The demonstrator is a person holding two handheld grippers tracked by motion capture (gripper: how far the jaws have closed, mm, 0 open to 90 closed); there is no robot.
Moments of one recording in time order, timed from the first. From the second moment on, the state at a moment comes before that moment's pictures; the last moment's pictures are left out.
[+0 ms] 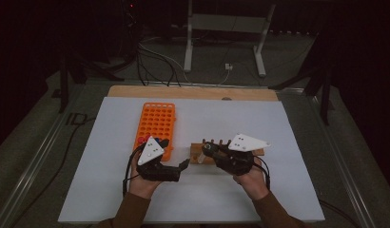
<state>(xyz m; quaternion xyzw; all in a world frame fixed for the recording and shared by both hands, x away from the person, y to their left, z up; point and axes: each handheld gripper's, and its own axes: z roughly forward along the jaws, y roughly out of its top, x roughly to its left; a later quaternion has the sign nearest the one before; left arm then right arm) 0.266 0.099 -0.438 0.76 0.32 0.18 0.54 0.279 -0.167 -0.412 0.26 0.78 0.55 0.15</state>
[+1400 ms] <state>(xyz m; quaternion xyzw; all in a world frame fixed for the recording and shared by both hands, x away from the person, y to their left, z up) 0.258 0.068 -0.450 0.80 0.27 0.14 0.52 0.273 -0.149 -0.420 0.24 0.79 0.55 0.10</state>
